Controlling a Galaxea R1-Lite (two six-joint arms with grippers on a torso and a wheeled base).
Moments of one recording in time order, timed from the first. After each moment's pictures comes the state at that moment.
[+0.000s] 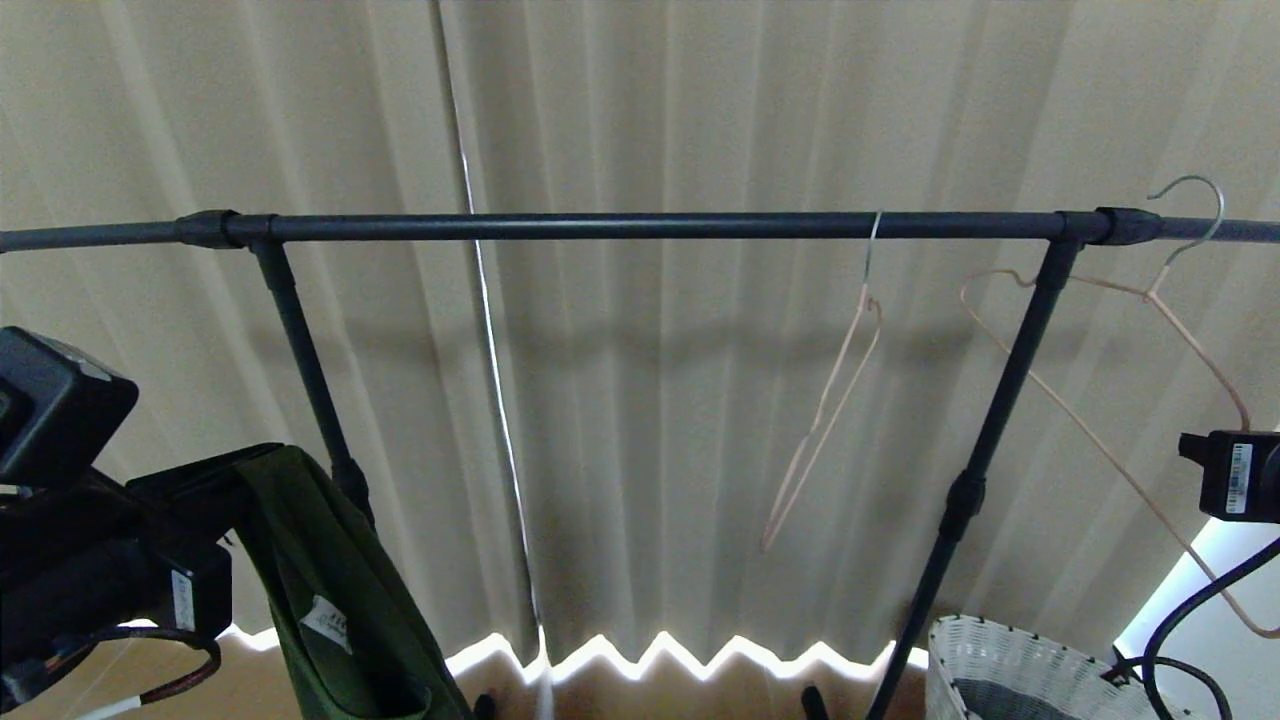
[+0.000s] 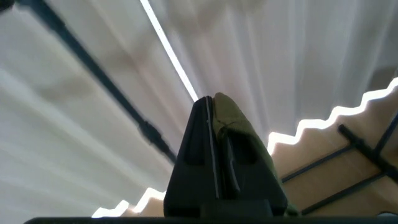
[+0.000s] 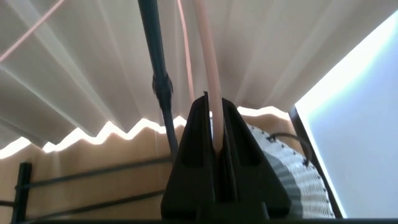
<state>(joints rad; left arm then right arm) -0.45 1.05 -0.49 -0.35 0.20 0.32 0.03 1.22 -0.69 -0.06 -0.25 0.09</state>
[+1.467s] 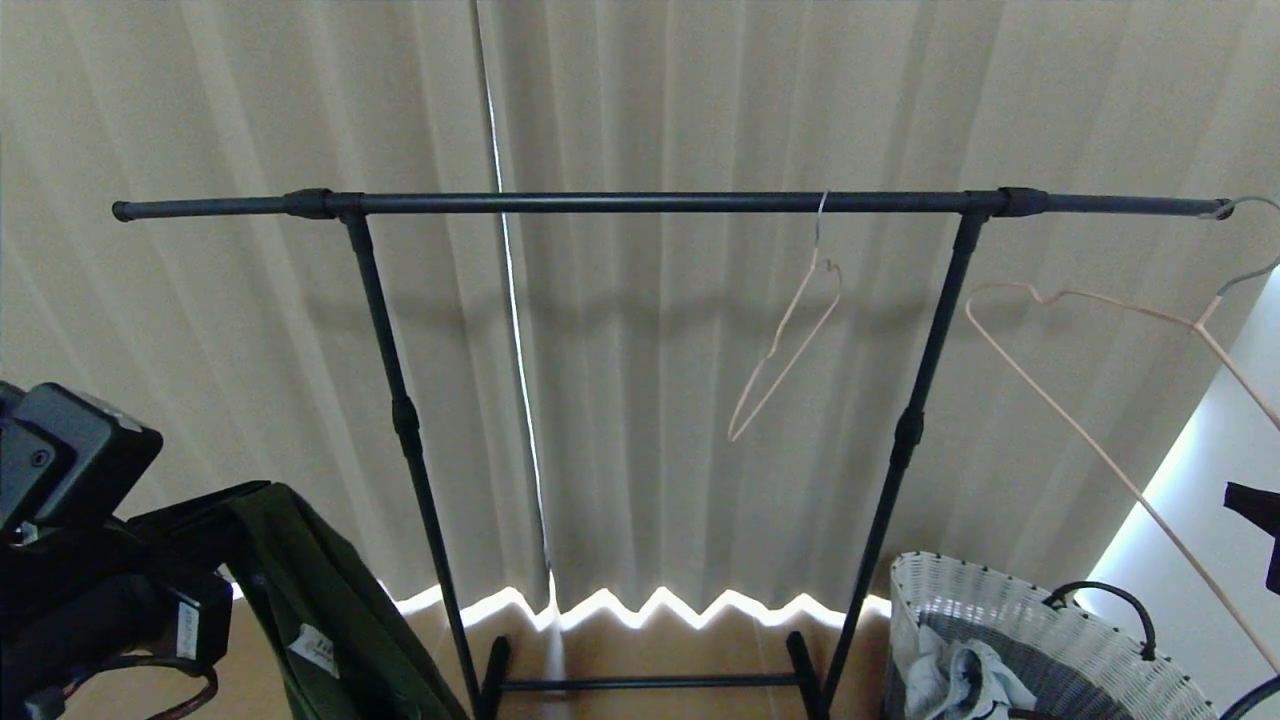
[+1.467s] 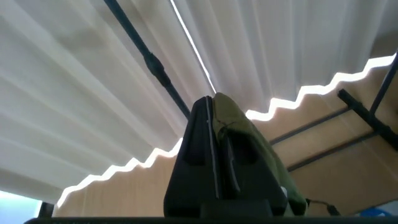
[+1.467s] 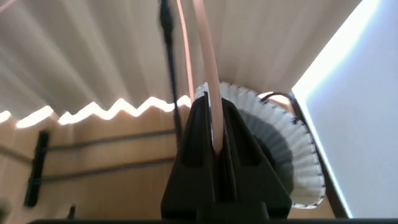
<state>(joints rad) -0.39 1.05 -0.41 -0.38 0.20 0.33 0.04 1.02 -0.56 -0.03 -0.21 0.09</state>
